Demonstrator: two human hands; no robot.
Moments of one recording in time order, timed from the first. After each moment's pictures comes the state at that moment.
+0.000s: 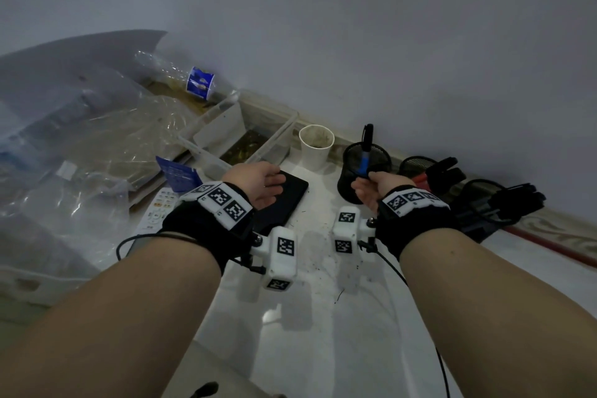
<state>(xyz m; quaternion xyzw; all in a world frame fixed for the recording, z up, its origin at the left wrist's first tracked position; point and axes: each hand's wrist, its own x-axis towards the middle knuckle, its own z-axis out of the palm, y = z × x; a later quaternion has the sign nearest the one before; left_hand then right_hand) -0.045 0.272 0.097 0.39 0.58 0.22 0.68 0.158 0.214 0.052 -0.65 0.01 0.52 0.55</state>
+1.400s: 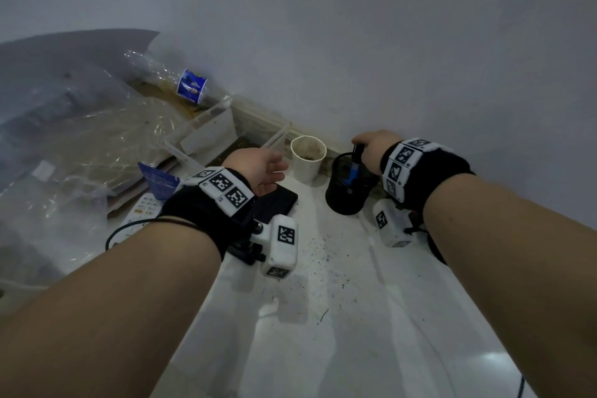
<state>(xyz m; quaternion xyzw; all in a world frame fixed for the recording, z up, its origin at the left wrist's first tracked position) -0.014 0.294 0.111 0.42 0.55 0.24 0.68 0.184 0.266 0.141 -0.83 -0.53 0.16 -0.10</state>
